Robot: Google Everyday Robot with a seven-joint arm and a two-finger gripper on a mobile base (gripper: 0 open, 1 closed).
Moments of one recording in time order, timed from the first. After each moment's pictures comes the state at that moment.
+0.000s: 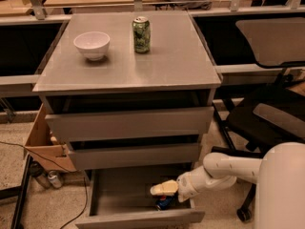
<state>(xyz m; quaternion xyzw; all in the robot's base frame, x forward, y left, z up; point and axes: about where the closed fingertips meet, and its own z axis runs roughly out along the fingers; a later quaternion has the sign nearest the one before) 0.477 -0.060 0.383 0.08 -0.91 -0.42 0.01</state>
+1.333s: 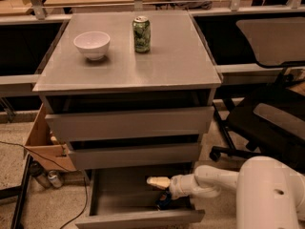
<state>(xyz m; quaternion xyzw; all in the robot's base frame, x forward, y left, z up) 0.554 -0.044 0.265 -0.08 -0.90 -0.42 -0.06</state>
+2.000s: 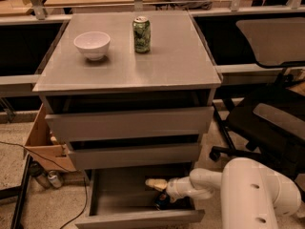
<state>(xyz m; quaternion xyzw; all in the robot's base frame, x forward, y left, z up) 0.567 -0.038 0.210 -0.11 -0.90 -0.41 -0.04</state>
